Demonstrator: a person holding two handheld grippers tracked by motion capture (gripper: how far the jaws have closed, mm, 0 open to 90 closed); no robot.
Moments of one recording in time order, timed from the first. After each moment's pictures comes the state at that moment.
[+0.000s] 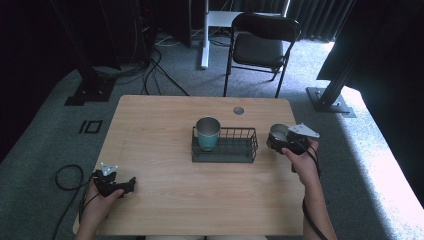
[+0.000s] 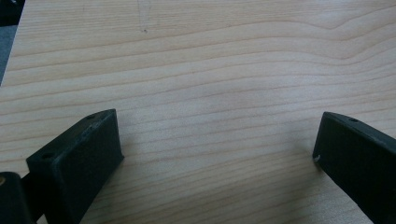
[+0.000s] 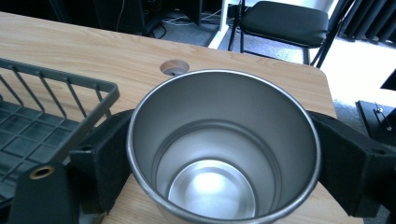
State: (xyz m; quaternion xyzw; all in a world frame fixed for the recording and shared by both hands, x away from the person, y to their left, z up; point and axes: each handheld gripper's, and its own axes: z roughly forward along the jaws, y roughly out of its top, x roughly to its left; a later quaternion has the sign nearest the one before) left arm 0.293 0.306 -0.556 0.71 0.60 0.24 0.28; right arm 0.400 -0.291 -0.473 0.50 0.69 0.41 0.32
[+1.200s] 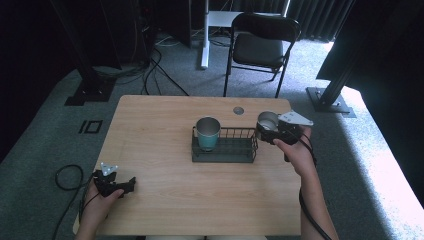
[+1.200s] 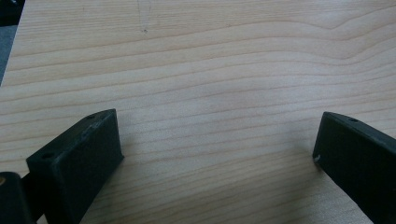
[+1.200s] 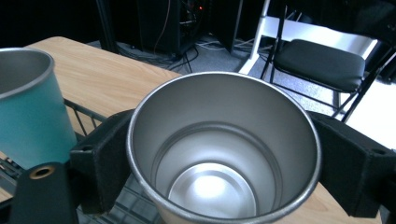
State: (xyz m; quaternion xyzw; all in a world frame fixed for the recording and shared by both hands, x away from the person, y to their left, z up) left arm 0.293 0.306 -0.556 0.71 0.60 0.24 0.28; right arm 0.399 -0.248 -0.415 0.43 0.72 0.46 0.31
